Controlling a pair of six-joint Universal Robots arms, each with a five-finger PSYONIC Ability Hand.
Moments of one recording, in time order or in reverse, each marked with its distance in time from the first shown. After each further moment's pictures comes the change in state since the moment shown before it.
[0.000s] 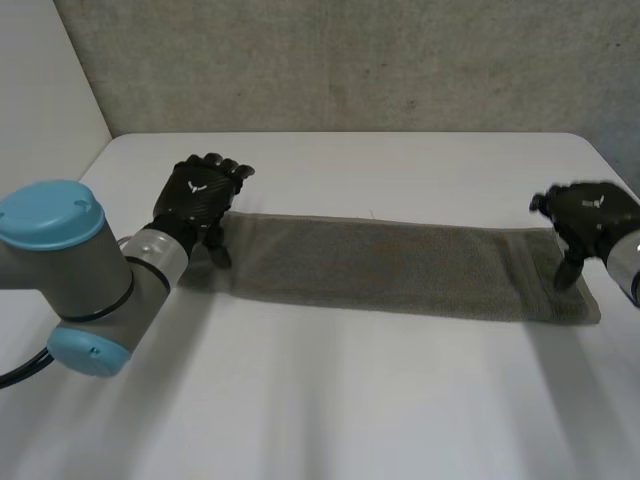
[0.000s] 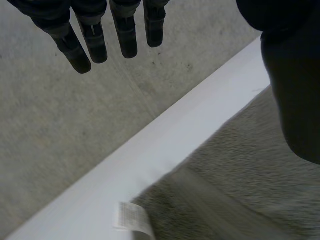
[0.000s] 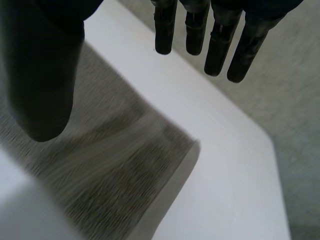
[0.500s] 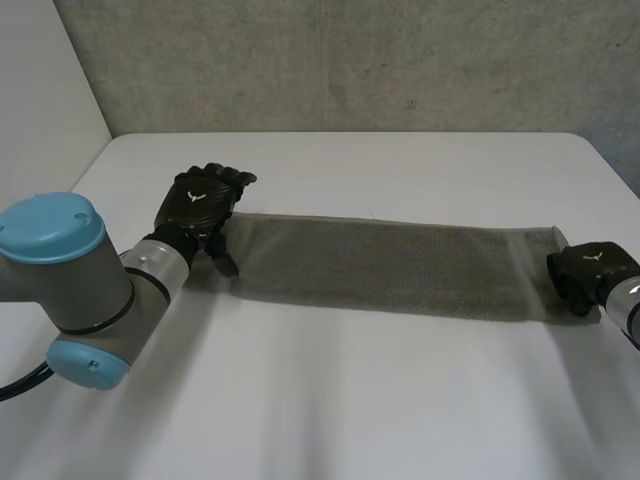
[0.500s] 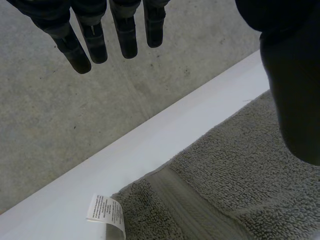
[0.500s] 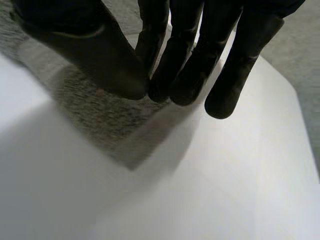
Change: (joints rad) left arm -0.004 0.008 -0.041 0.027 0.002 -0.079; right arm -0.101 0.204 0.028 -0.094 -0.018 -0.085; left_hand 0.000 0.000 0.000 0.000 0.000; right_hand 0.984 0.984 0.968 0.972 0.973
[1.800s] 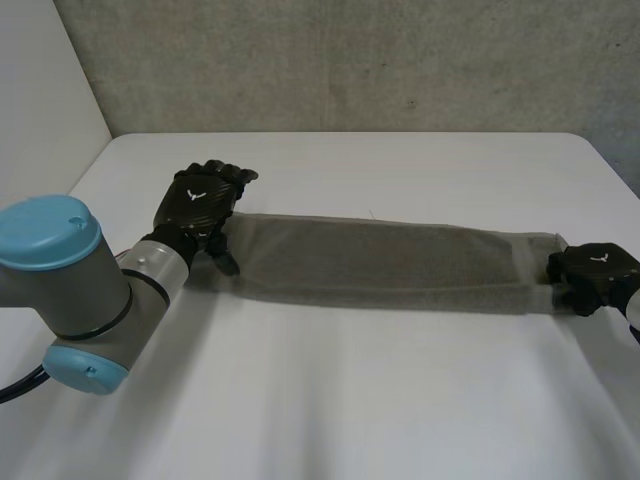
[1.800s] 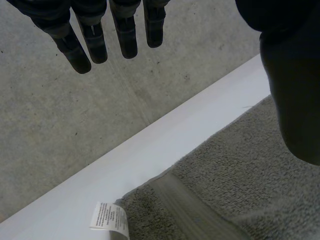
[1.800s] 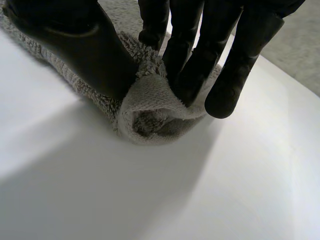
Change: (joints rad) left arm -0.006 0.031 -0.029 0.019 0.000 0.000; right arm -0.140 0.072 -0.020 -0.031 -0.279 -0.008; left_hand -0.004 0.000 0.000 0.000 0.000; right_hand 0.027 0.034 0.036 0.063 0.042
